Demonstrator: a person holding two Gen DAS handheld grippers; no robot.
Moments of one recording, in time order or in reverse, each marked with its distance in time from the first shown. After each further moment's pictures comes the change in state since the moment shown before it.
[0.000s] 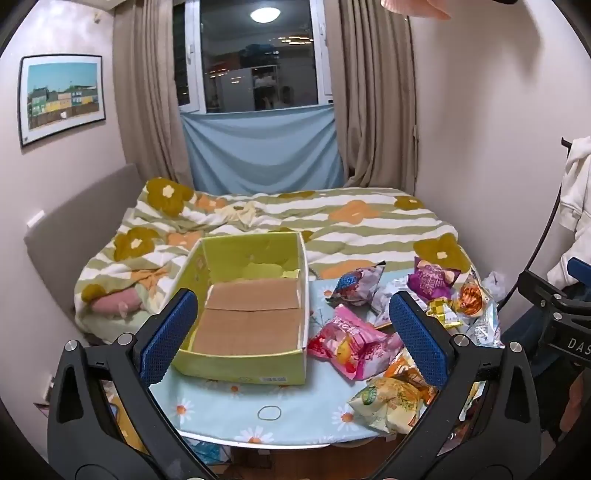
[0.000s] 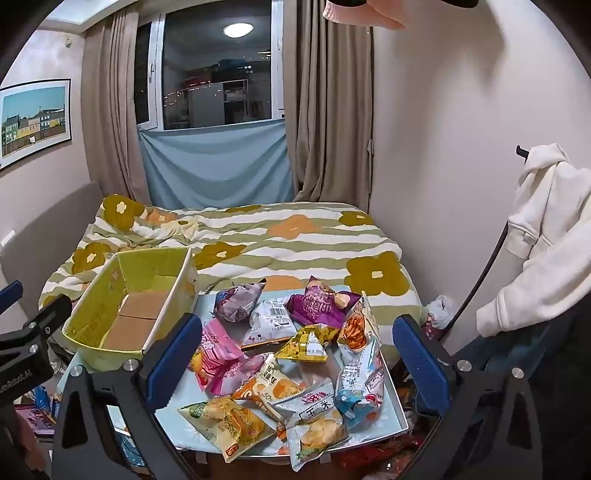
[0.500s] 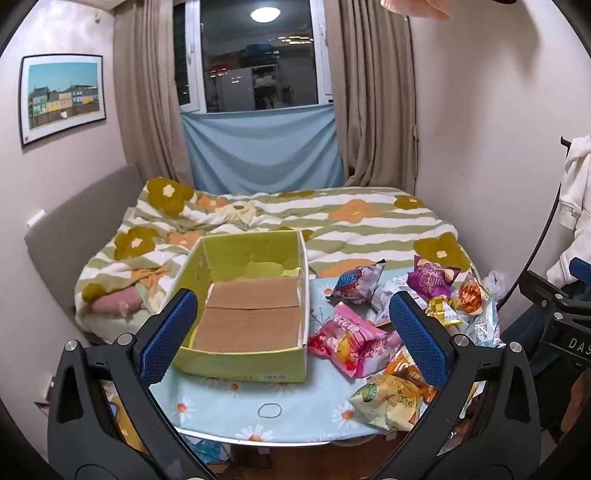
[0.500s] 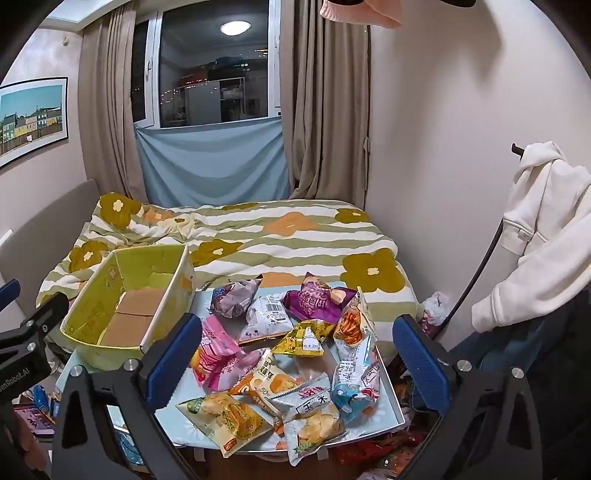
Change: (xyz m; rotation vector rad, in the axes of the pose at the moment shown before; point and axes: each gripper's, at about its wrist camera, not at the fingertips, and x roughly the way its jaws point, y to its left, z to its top) left arm 0.001 -0.007 -0.005 0.006 0.000 0.005; right arm -0.003 -0.003 -0.001 -0.006 0.010 -0.008
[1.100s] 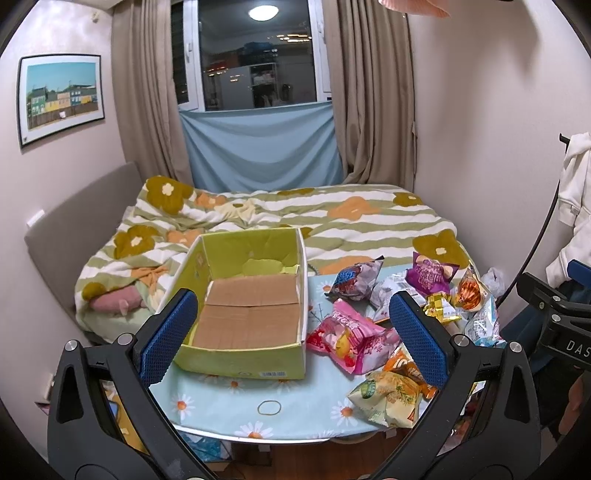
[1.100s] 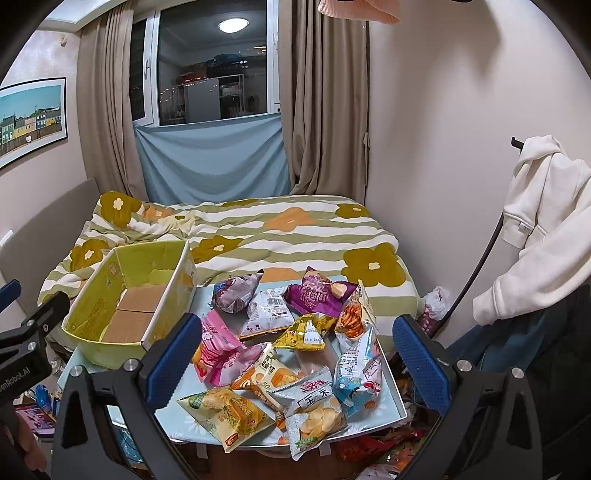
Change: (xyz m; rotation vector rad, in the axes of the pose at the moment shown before) left arm -0.003 0.000 -0.001 -0.006 0.005 -0.005; right arm -0.001 0.002 -0.004 0.004 0.011 -0.010
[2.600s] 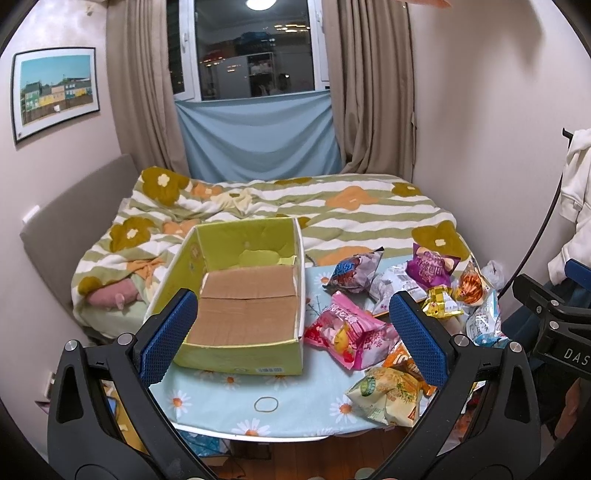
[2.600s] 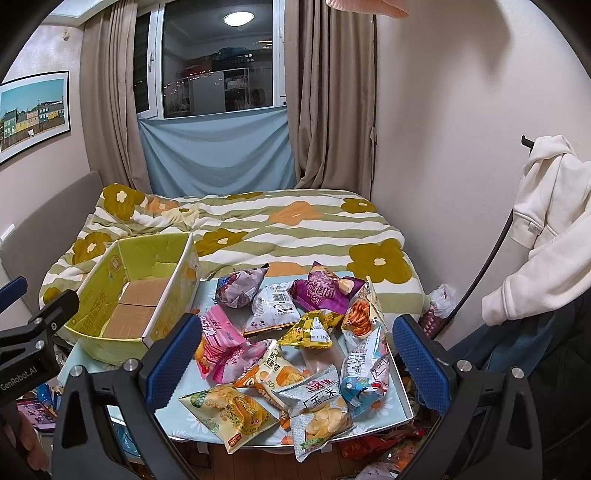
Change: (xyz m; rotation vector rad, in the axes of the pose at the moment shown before) left arm 0.016 0.000 -0.001 0.004 0.048 -0.011; right arm 0.004 0.007 -0.001 -0.011 0.020 0.017
